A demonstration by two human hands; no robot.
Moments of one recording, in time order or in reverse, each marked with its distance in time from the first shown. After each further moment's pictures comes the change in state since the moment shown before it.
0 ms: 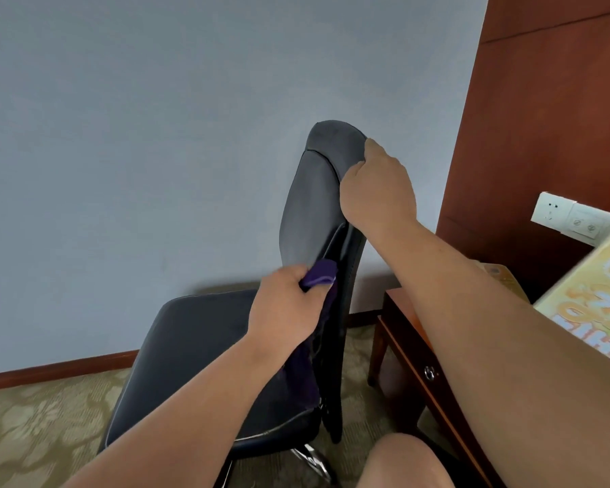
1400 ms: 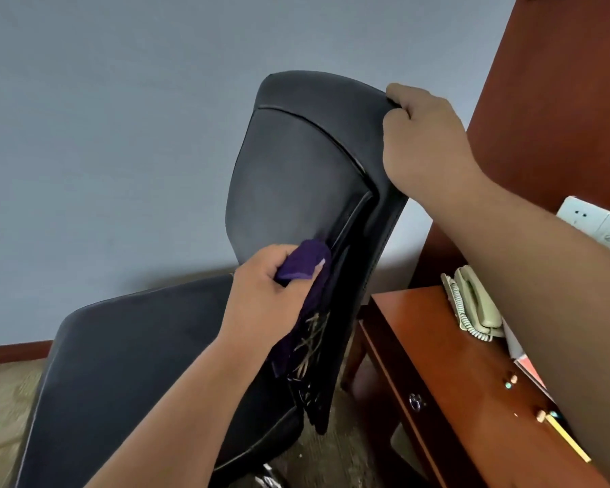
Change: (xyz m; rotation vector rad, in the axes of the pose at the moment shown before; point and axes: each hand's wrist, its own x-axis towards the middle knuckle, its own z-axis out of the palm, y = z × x) left_hand 0.085 -0.037 0.068 -0.268 0.103 0.012; right_hand 0.109 0.072 0.023 0.072 -0.034 -0.171
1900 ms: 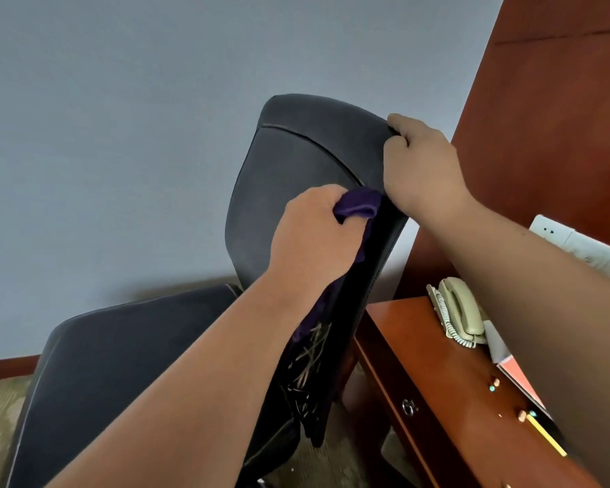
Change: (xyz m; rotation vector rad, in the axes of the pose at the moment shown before) left_hand 0.042 0.077 -0.006 0.171 -0.027 0.229; right_hand -0.018 -0.029 0.001 -0.123 0.065 0.072
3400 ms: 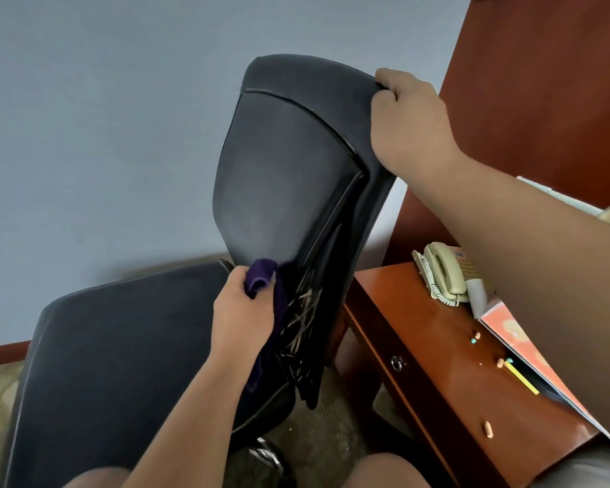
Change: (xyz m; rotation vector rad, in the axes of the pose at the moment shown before) left_hand -0.104 -0.101 0.002 -0.219 0.017 -0.568; right_hand -0.005 0.003 0.002 -0.004 0.024 -0.032
